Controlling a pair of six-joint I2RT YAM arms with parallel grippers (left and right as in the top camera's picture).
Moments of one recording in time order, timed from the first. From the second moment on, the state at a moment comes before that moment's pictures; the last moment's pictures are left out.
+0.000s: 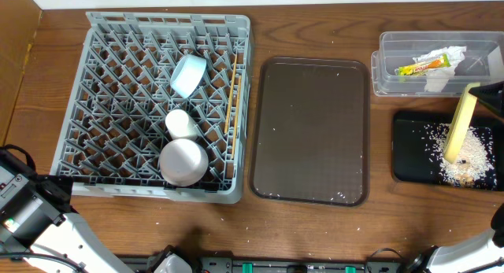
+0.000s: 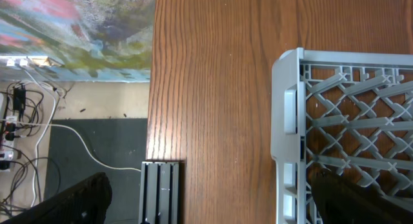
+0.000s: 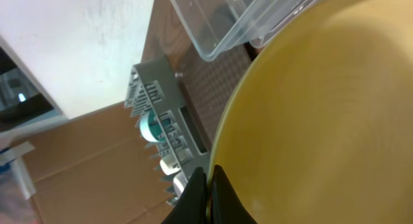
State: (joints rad) left arm 0.89 1.05 1.26 -1.29 -0.38 -0.59; right arm -0.64 1.84 1.66 -1.38 -0.96 0.17
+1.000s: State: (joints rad) left arm 0.89 1.05 1.26 -1.29 -0.38 -0.59; right arm -0.64 1.84 1.55 -1.23 -1.37 0.20
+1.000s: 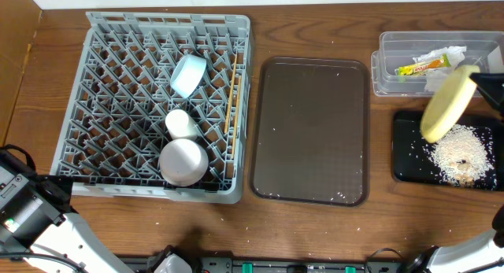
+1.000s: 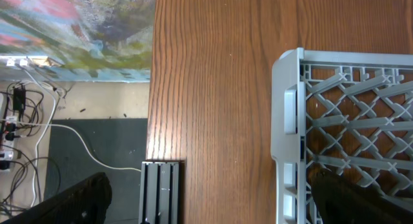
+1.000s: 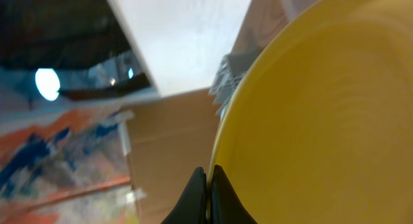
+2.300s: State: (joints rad) left arm 0.89 1.05 1.26 -1.29 -0.38 -0.59; right arm 0.57 1.99 1.54 0.43 -0.62 1.34
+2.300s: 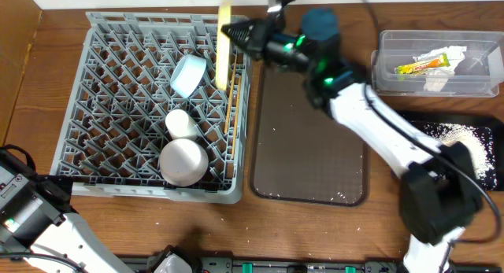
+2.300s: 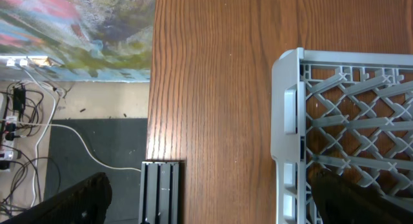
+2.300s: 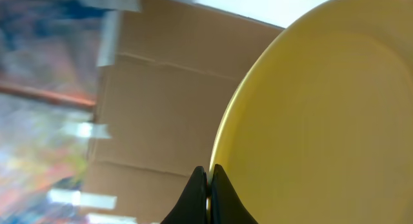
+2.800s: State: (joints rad) left arm 0.89 1.05 1.26 -1.29 -0.38 -0.59; right arm 0.56 2.14 1.54 0.41 -0.59 1.32
